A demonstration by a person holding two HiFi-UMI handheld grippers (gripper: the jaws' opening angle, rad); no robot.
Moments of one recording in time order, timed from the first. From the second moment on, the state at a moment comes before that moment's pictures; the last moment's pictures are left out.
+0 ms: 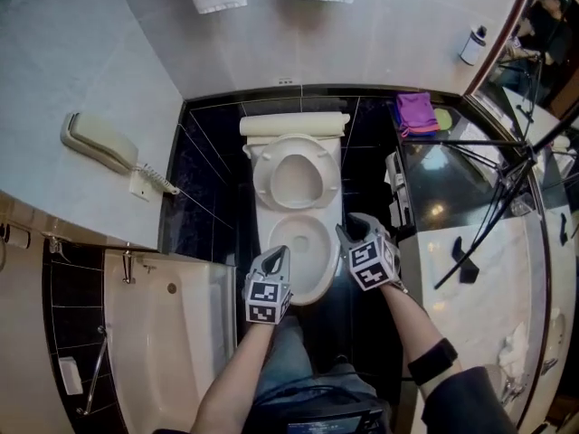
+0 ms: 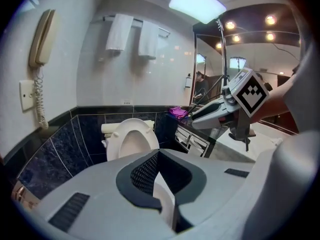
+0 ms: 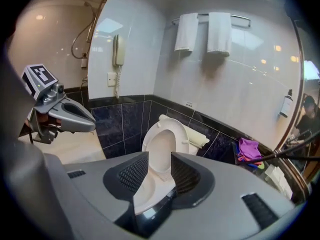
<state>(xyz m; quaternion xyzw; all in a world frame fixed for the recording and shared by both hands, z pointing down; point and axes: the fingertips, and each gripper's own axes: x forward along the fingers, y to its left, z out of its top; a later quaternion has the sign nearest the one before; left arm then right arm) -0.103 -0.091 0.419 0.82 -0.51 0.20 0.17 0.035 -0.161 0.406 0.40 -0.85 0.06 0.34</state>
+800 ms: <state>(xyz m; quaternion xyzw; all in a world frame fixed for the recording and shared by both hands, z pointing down) -0.149 -0.278 0.531 0.83 -0.48 0.23 0.19 -0.062 -0.431 0.493 0.31 -0.80 -0.16 0.48</state>
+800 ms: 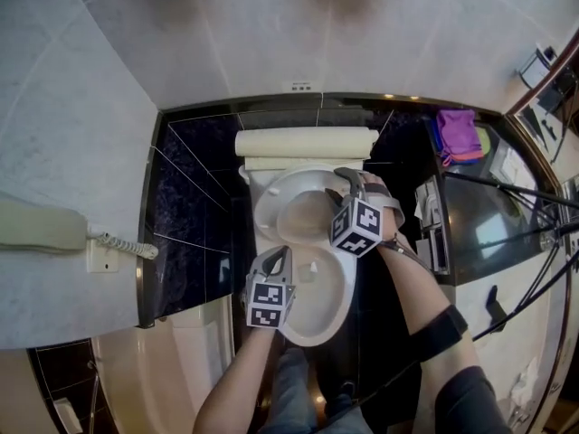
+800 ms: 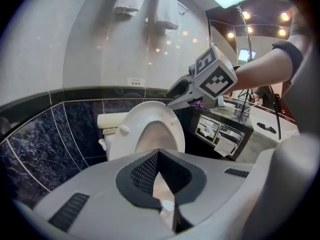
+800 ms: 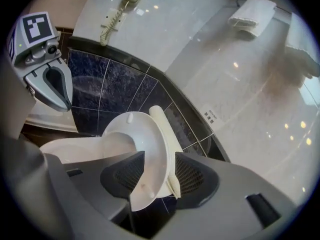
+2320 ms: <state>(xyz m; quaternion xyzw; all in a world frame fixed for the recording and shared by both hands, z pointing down) -0.119 -0.192 0.578 0.81 -0.50 0.22 0.23 -0.076 -0.269 0.499 0.29 -0.78 -0.27 0.48</state>
